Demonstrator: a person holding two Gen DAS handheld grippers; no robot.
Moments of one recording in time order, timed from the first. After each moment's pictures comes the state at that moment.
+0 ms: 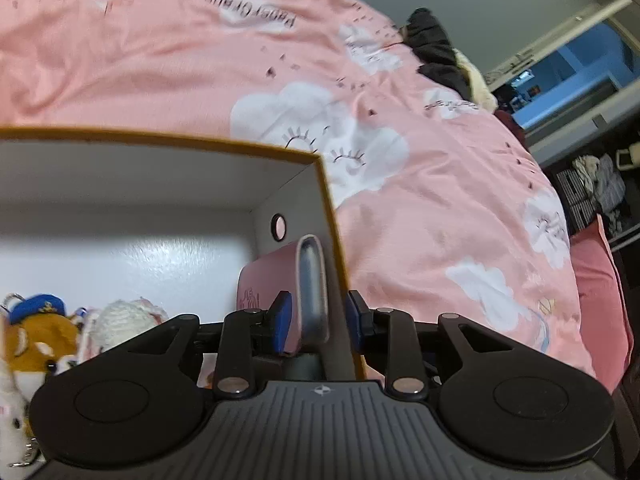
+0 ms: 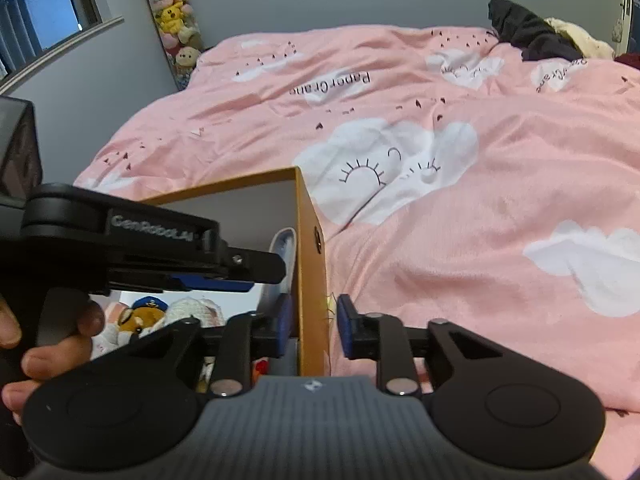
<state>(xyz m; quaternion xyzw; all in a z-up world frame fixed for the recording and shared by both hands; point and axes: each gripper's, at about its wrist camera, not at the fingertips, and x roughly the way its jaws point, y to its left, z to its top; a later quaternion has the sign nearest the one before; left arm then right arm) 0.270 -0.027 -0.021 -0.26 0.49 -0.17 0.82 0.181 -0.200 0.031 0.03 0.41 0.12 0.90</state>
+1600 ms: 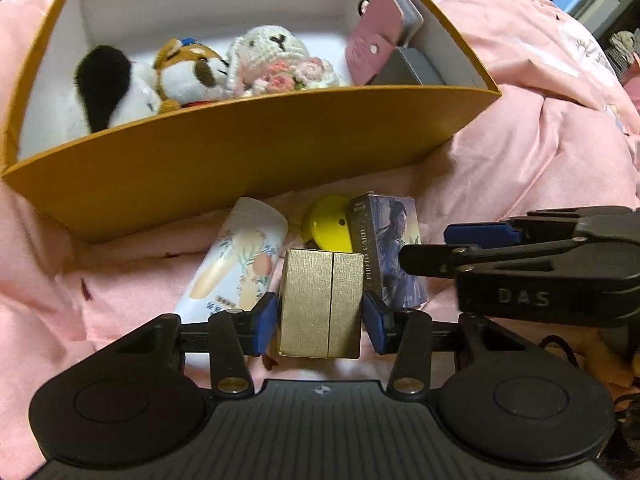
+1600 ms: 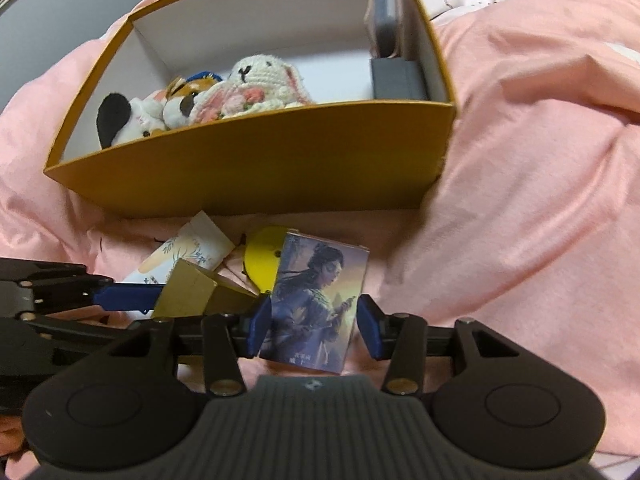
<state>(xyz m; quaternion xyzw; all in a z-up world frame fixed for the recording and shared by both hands) 0.079 -0.002 -0.090 -0.09 0.56 -0.13 0.82 0.074 -0.145 -0.061 -0.02 0.55 0.16 0.82</state>
